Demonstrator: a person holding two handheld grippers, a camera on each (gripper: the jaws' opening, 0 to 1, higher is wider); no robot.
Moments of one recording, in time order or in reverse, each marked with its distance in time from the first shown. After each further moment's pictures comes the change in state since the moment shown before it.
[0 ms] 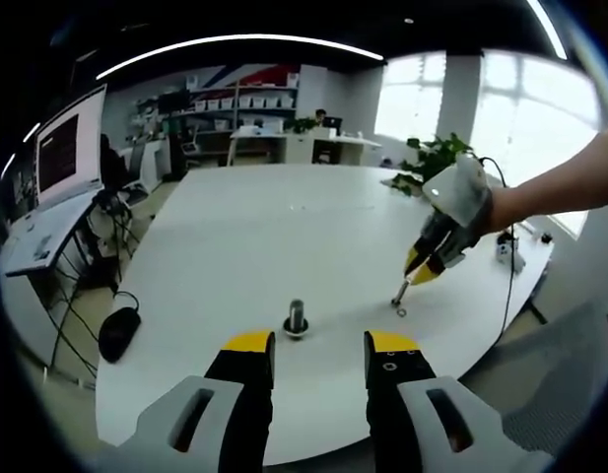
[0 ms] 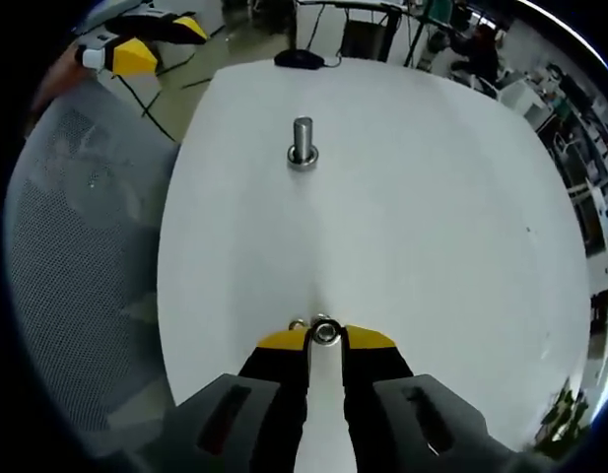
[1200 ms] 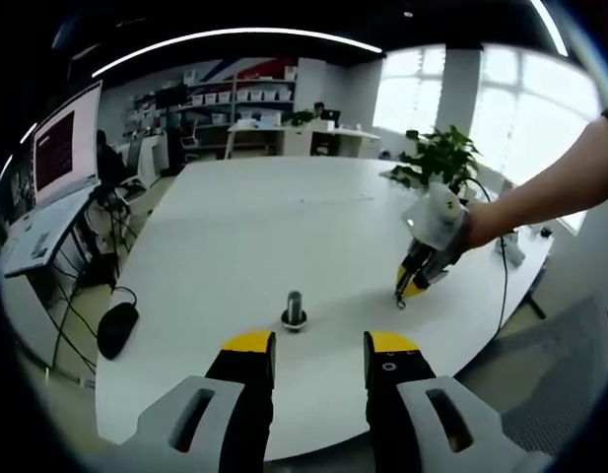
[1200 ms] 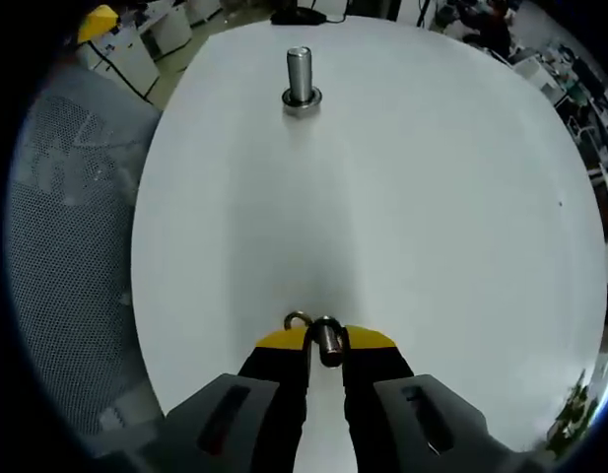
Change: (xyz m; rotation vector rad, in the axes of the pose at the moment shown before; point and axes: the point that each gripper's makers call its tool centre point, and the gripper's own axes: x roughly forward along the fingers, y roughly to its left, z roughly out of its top) left arm 0.002 -0.003 -0.008 0.011 0.039 -0.006; right arm 0.050 0.004 -0.027 0.034 0.104 0.055
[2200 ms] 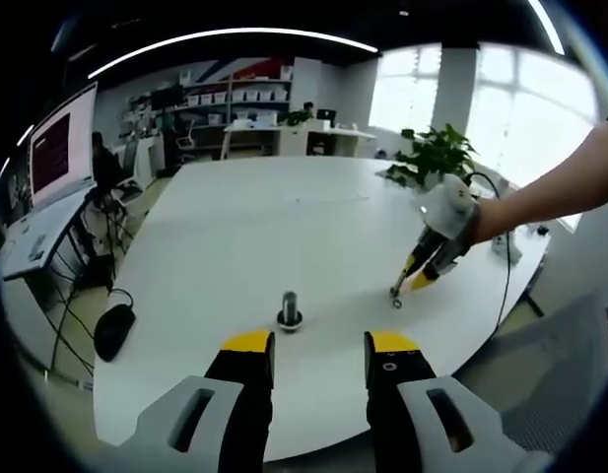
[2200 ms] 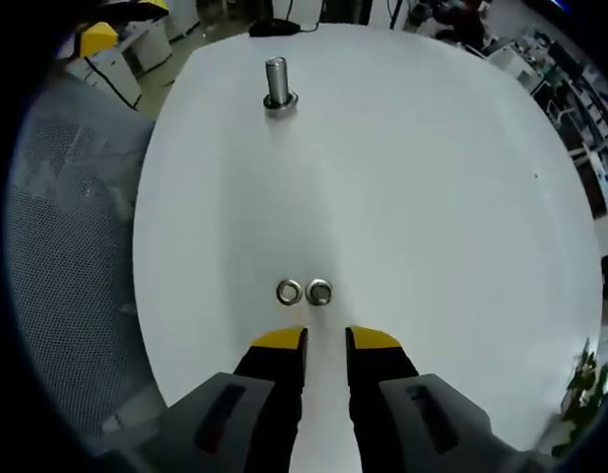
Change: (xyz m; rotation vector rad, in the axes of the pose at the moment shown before) left arm 0.001 -0.003 0.001 0.002 -0.005 -0.014; right arm -0.021 -0.004 -0.028 0.092 -0.035 -0.049
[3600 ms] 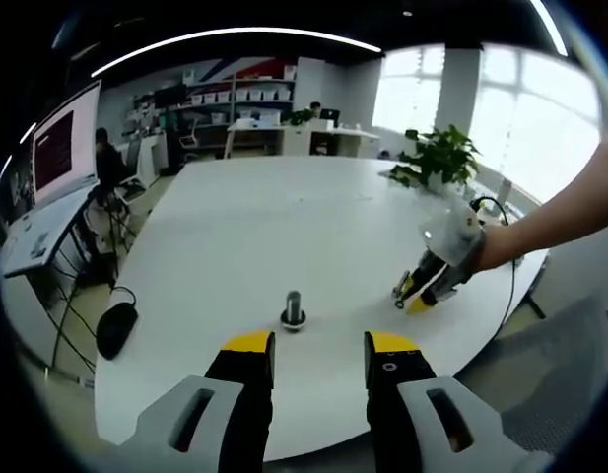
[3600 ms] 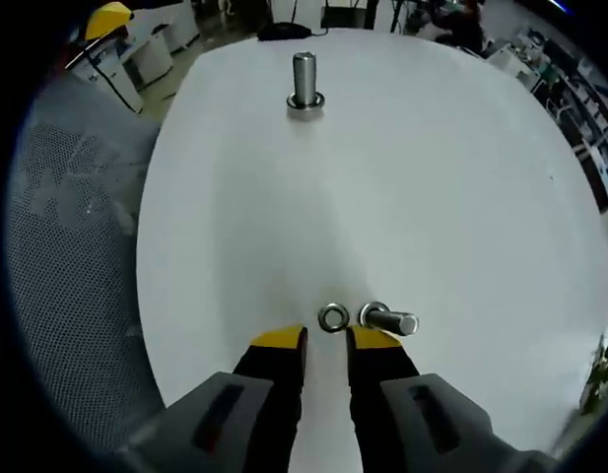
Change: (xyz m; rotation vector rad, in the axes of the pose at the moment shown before) left arm -0.001 0.004 0.000 -0.010 0.000 0.015; right arm 0.028 0.029 0.020 0.038 -0.064 0.010
